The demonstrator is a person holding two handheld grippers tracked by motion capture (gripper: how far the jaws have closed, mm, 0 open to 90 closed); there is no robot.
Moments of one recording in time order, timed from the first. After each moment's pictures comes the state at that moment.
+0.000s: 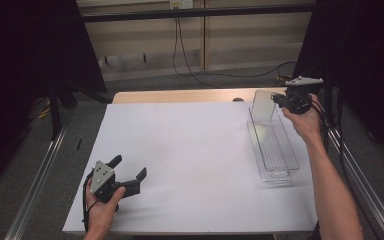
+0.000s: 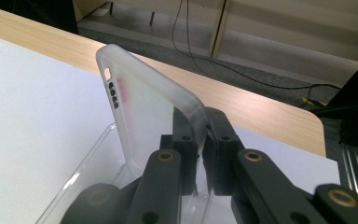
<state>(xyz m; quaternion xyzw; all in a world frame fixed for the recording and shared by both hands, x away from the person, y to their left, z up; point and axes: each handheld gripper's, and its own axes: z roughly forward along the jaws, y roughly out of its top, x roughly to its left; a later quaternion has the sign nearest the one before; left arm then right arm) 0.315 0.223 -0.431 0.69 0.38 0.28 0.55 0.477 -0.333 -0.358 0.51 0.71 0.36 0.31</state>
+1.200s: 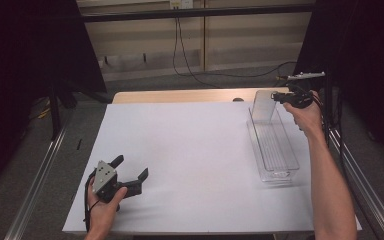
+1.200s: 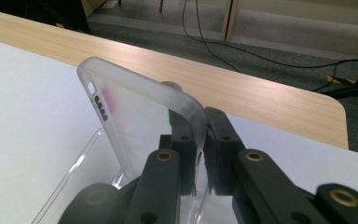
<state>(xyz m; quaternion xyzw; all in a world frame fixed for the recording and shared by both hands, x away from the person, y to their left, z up) 0.316 0.220 -0.431 0.70 0.37 0.28 0.54 0.501 -0.350 -0.361 0.54 0.71 0.37 0.25</state>
